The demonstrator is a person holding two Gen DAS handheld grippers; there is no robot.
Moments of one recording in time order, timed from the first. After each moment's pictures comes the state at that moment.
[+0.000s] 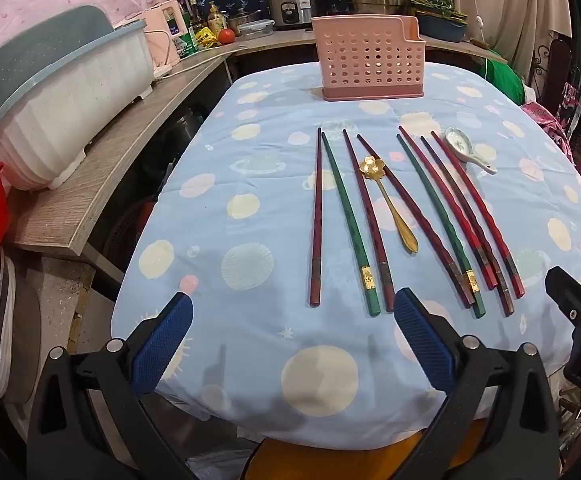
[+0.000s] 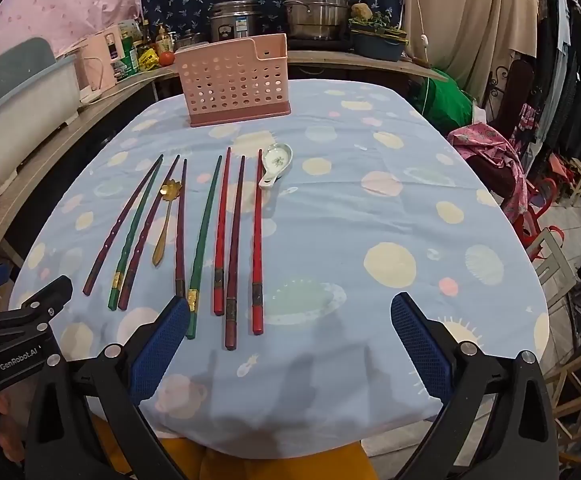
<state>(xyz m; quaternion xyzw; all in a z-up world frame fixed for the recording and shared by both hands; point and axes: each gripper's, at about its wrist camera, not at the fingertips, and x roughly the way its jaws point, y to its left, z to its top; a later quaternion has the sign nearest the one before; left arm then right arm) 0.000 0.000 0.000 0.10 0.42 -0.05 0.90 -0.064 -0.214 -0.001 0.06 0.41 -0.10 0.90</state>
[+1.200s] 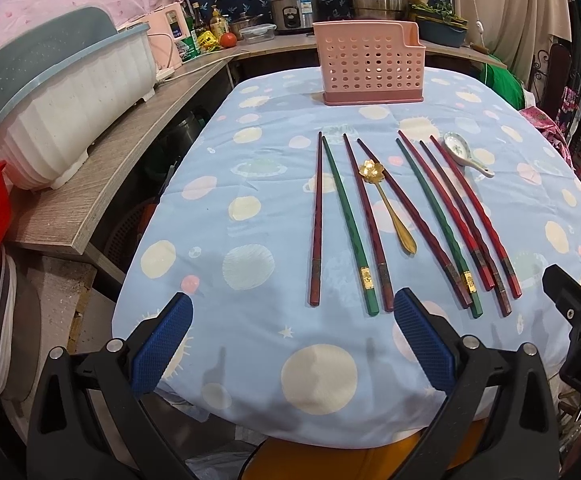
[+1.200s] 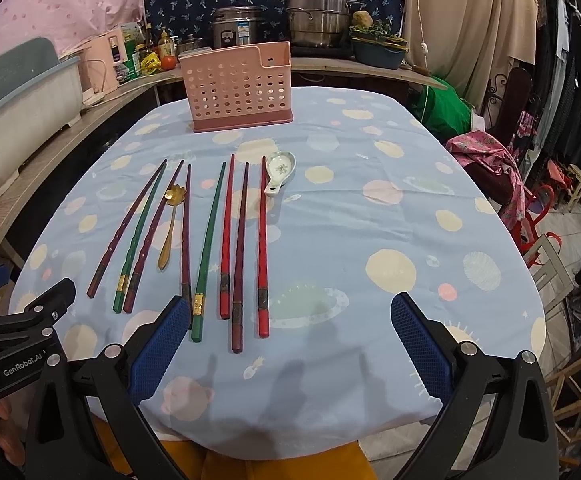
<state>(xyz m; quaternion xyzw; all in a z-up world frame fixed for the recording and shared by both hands) -0.003 0.001 0.003 0.10 0.42 -0.05 0.90 -0.061 -0.202 0.003 0.05 0.40 -0.11 0.91</state>
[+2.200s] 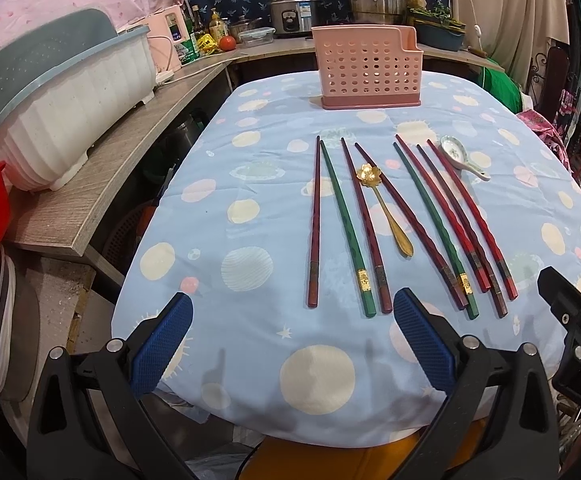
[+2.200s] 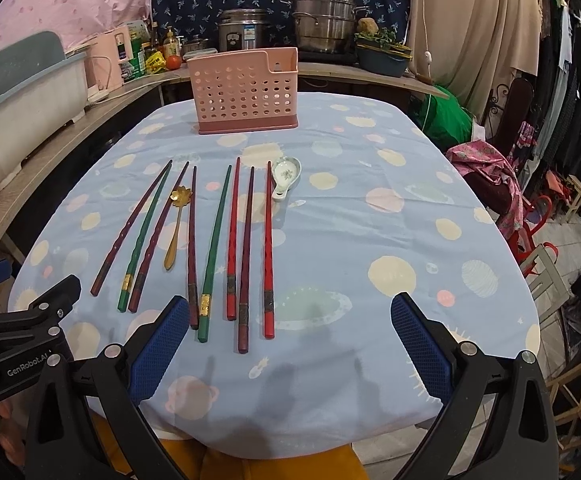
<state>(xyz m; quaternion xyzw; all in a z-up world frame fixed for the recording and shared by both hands) -0.005 0.000 0.005 0.10 0.41 -0.05 0.91 -0.062 -0.195 0.007 0.04 0.40 -0.11 0.91</state>
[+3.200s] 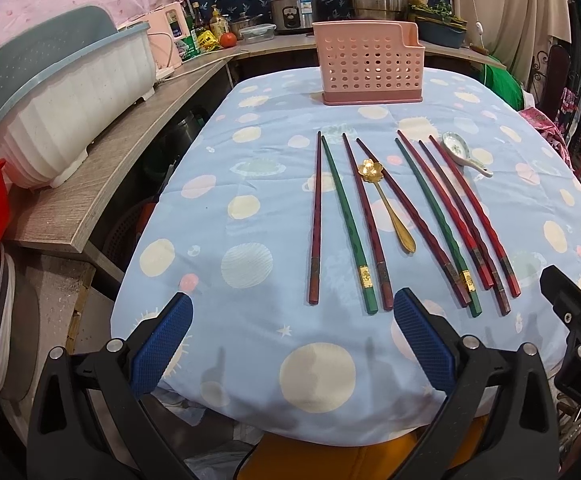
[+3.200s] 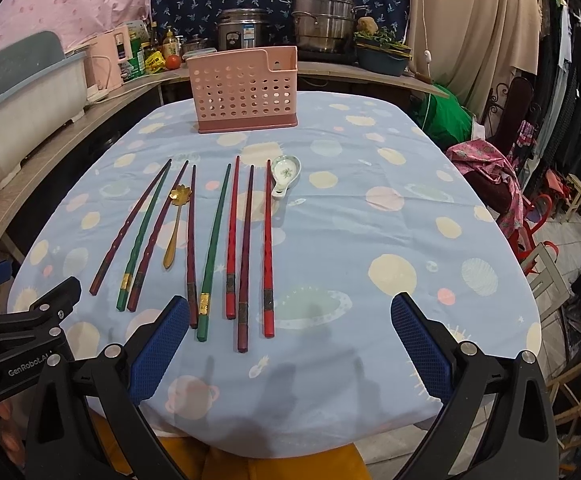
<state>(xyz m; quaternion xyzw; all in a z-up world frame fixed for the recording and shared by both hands) -0.005 0.002 0.001 0.10 0.41 -0.05 0.90 -0.062 -0.194 0.005 0.04 0.40 -0.11 0.91</state>
